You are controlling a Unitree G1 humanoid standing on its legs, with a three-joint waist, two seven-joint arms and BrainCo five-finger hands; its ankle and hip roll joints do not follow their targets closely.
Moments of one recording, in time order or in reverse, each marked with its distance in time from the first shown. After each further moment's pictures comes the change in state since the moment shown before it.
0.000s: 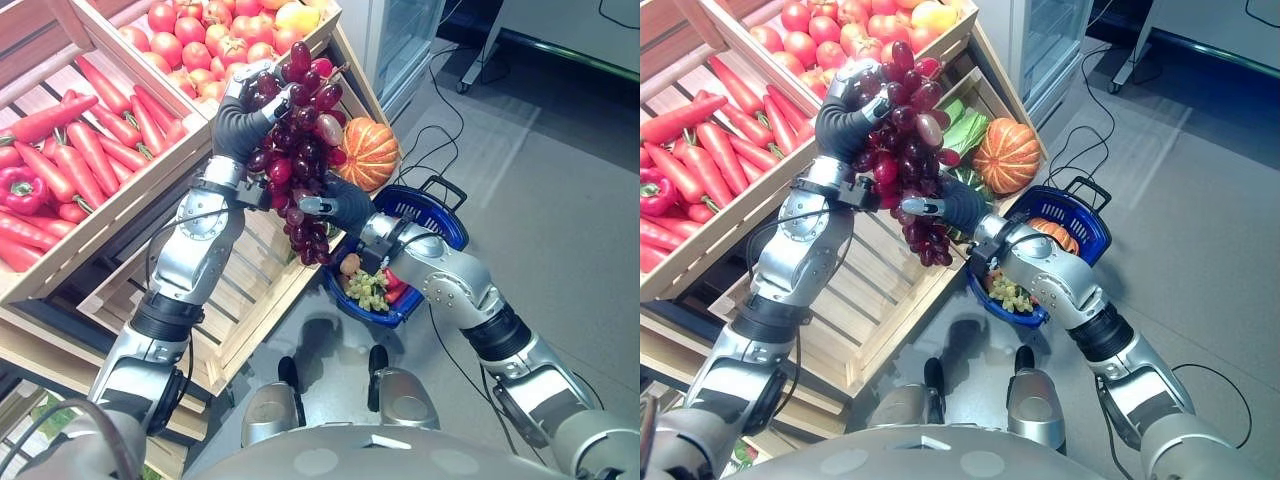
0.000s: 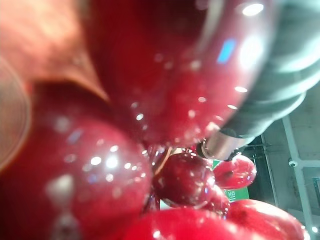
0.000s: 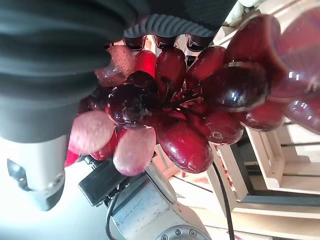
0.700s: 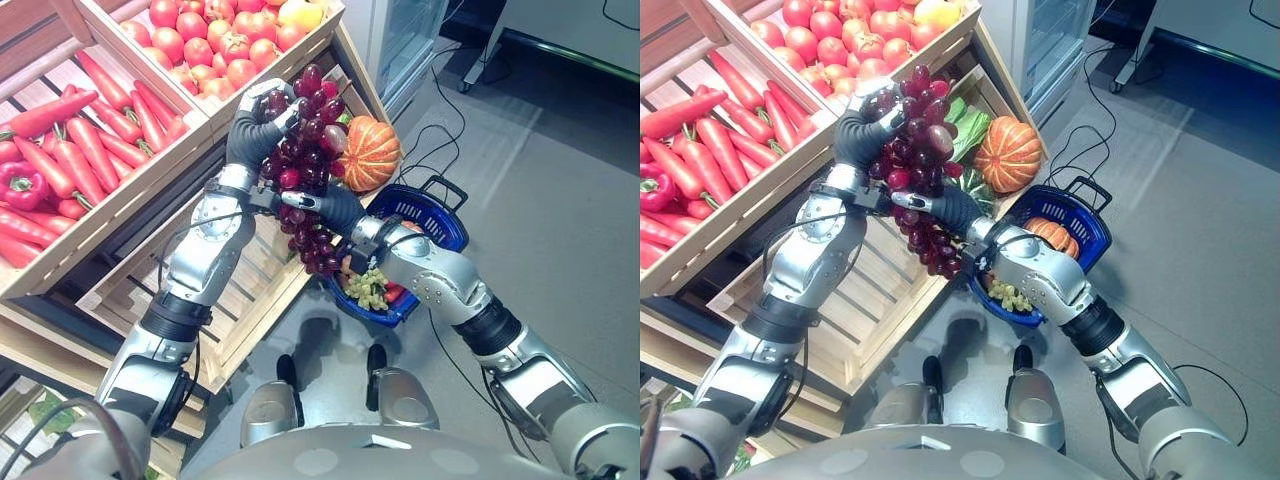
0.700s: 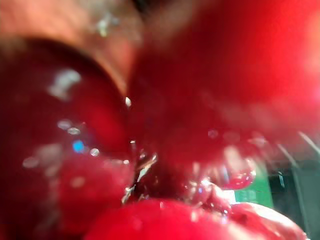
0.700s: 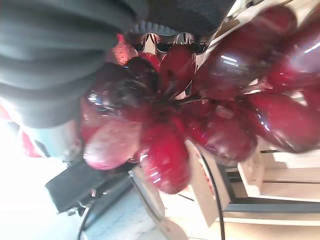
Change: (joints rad) left arm -0.010 -0.033 -0.035 0.060 -0.003 0.113 0.087; right arm -0.040 0.004 0.068 0.092 -0.012 -0.001 -0.061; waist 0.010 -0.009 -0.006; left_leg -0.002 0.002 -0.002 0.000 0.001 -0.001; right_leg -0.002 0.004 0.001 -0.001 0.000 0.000
